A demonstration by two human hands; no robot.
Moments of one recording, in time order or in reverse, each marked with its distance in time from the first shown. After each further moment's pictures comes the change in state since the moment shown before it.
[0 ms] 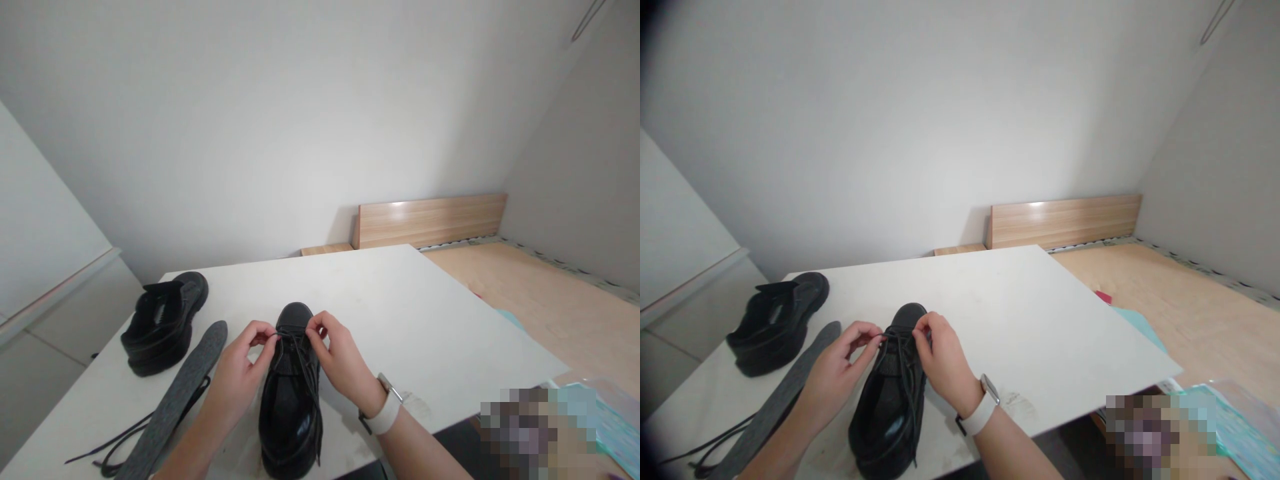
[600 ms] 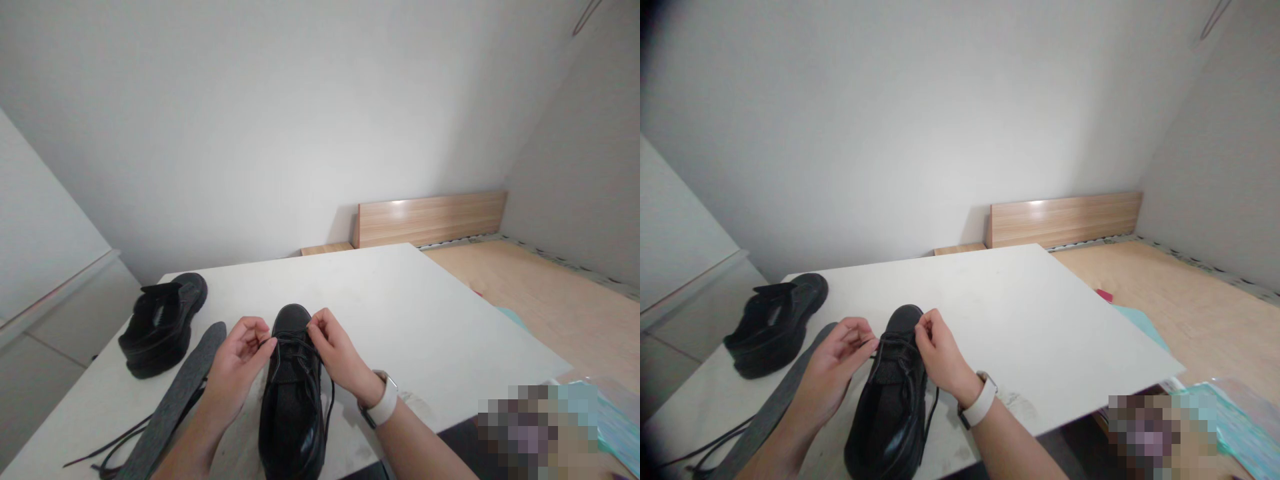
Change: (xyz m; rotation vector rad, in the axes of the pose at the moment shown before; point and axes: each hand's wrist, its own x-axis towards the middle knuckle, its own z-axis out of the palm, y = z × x) left_hand 0.000 -0.006 0.004 -0.457 0.002 -0.171; right_hand 0.005 0.015 0.009 0.284 -0.072 0.145
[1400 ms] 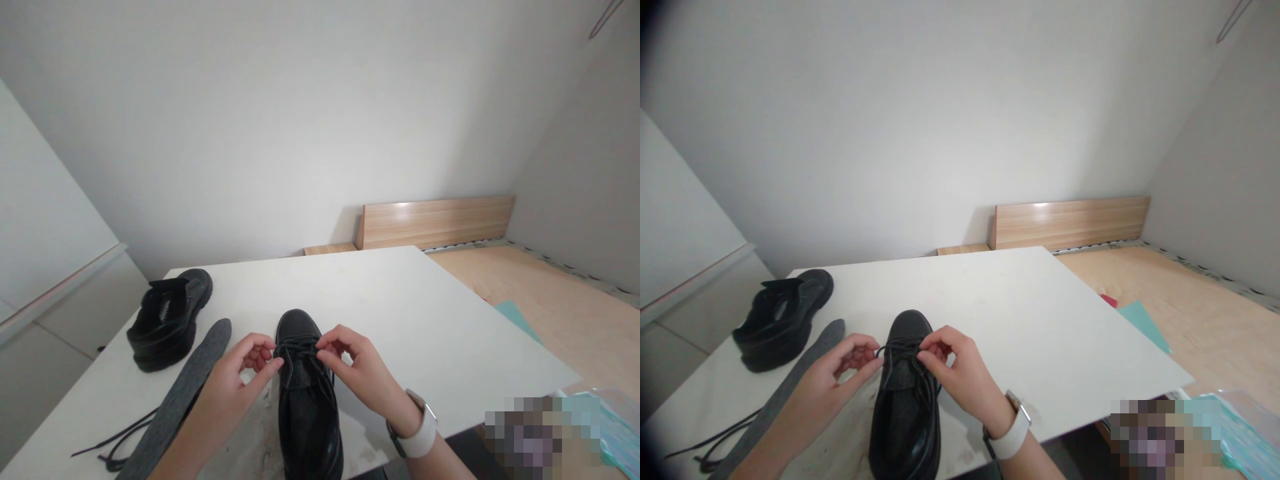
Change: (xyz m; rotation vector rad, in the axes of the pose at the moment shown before) left_hand -0.018 0.008 -0.016 0.372 -0.084 -0.002; right_hand -0.027 -0.025 -0.025 -0.066 -0.052 0.005
